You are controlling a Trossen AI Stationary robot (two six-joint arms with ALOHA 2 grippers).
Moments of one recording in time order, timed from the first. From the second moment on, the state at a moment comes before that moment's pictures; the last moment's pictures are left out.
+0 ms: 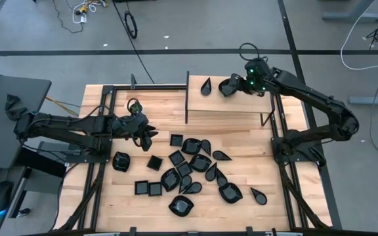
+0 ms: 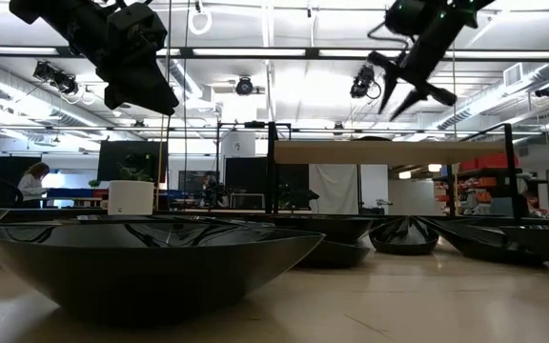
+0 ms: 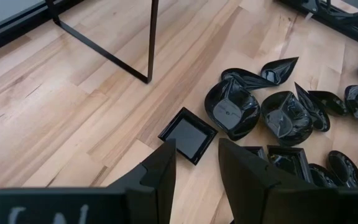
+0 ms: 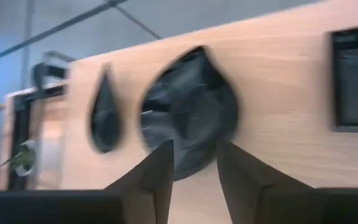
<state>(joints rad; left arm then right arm) 0.00 0.94 0.65 -0.35 -0.28 -0.49 -0.69 1.25 1.16 -0.75 0.04 0.95</state>
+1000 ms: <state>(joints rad) 0.00 0.94 0.65 -0.35 -0.28 -0.54 -0.63 1.66 1.45 -1.08 0.10 0.66</state>
